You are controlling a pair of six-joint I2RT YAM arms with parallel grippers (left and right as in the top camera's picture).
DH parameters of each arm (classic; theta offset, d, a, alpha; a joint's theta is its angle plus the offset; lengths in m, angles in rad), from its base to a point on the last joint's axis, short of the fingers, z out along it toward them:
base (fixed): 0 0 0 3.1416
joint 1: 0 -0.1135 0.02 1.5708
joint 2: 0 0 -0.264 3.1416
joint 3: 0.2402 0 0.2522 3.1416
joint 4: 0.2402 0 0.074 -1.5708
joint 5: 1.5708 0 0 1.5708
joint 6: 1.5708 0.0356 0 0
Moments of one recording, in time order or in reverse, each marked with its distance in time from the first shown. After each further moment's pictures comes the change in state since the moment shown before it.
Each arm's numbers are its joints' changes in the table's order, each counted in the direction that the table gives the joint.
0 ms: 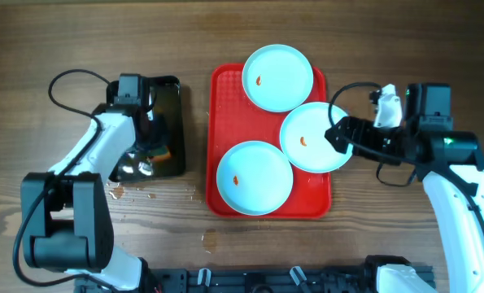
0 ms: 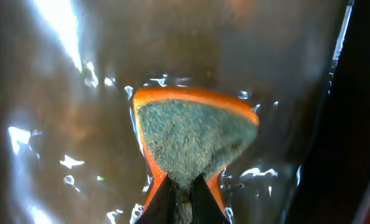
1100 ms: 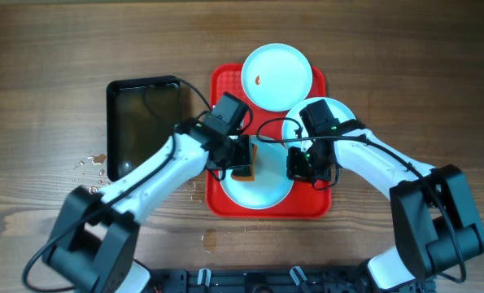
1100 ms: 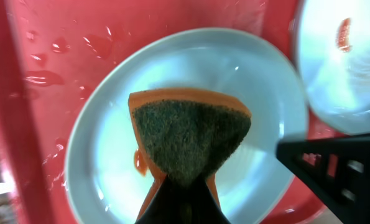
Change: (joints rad) left arm 0.551 -0.056 0.031 -0.011 0.218 -0.357; right arm -0.395 0.494 -0.151 -0.289 0.129 0.297
